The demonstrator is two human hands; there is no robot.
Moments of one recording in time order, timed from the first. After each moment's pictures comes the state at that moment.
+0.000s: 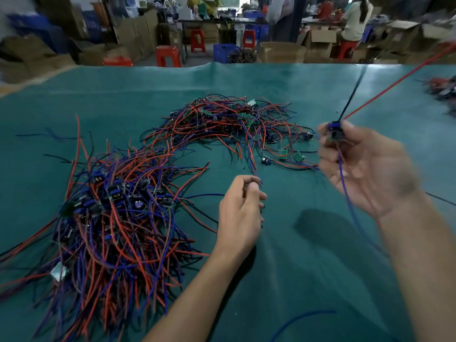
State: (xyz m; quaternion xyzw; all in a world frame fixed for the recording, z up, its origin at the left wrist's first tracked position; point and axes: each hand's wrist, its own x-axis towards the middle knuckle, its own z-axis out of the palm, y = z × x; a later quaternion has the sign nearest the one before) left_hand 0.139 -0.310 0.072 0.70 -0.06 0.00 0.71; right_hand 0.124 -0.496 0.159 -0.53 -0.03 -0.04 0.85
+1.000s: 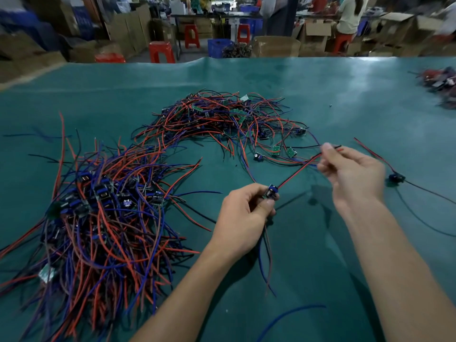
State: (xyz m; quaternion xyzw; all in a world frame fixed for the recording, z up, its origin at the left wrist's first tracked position) left_hand 0.132 -0.311 0.072 0.73 -0.17 -0.09 0.65; right_hand 0.142 -0.505 0.105 -0.53 0.18 -0.32 0.76
